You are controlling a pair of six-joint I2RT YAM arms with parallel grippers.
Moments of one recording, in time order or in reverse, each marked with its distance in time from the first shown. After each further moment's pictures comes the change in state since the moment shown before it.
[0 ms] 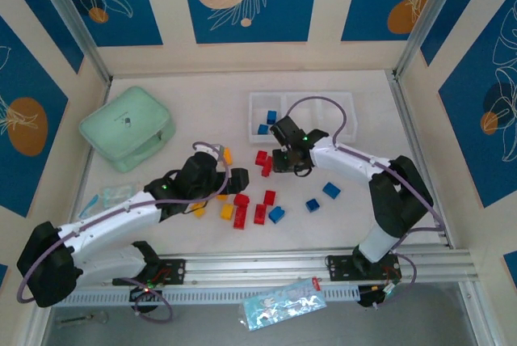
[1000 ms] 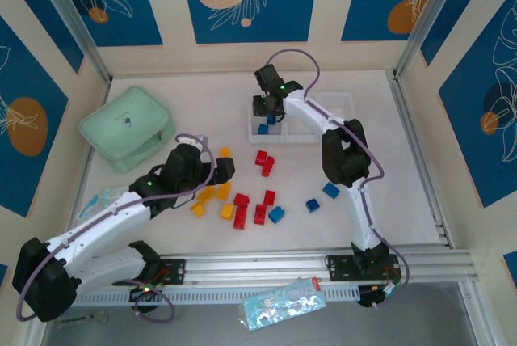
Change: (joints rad) left arm 0.145 -0.082 0.015 -0.055 0.002 0.055; right arm -0.137 0.657 0.872 -0.040 0.022 -0.177
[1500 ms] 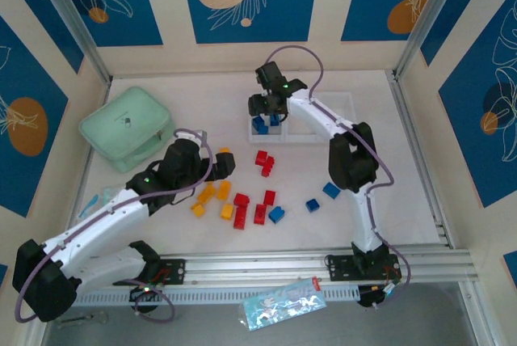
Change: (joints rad) left arm 0.003 0.006 0.077 -0.055 0.011 -0.001; right arm 0.023 -0.153 -0.078 -0.019 -0.026 -0.012
